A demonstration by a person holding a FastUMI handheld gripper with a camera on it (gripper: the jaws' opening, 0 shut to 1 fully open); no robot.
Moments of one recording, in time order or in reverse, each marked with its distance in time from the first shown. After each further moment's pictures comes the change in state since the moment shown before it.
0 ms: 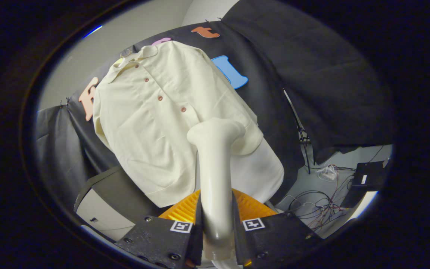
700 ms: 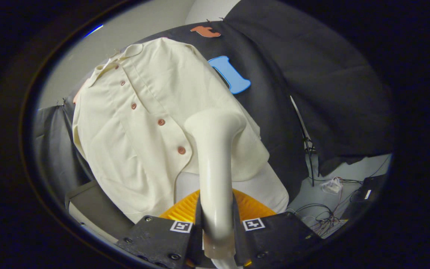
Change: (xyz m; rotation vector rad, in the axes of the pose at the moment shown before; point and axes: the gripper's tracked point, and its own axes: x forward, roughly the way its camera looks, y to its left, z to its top) arm 0.102 -0.040 0.042 -0.022 -0.042 -0.002
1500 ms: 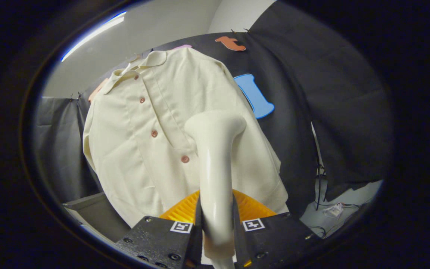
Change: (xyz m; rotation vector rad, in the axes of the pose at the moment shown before) arm 0.028 0.037 0.067 -0.109 -0.108 0.106
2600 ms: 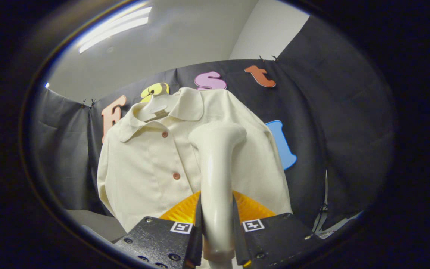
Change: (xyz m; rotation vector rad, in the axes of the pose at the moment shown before) arm 0.022 0.093 0.172 -0.127 -0.228 0.084
